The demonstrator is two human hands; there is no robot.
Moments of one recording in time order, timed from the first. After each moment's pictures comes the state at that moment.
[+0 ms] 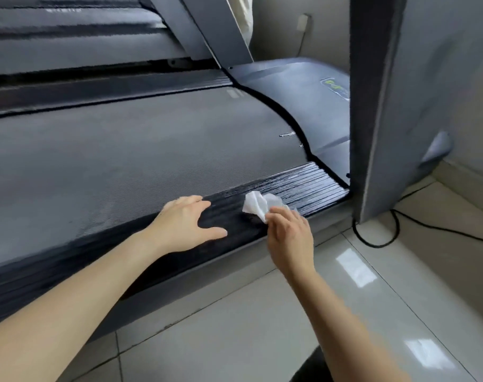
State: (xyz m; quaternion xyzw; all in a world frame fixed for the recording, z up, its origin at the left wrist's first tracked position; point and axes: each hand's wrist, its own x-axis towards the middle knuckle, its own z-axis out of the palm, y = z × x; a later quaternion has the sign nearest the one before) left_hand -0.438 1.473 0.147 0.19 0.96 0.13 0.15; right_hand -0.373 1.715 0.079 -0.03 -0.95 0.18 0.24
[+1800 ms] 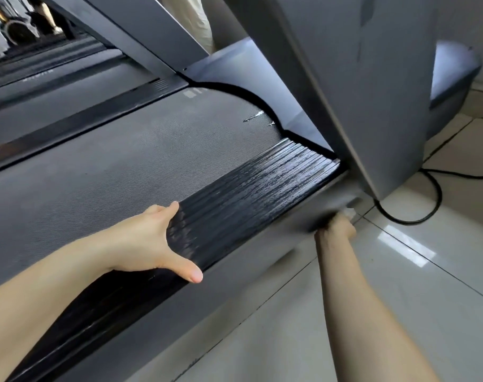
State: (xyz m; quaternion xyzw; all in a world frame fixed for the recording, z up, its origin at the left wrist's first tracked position) left_hand -0.473 1.553 0.157 0.13 0.95 0.04 0.29; right_hand -0.470 1.877 -0.070 -0.50 -0.30 0.78 0.24
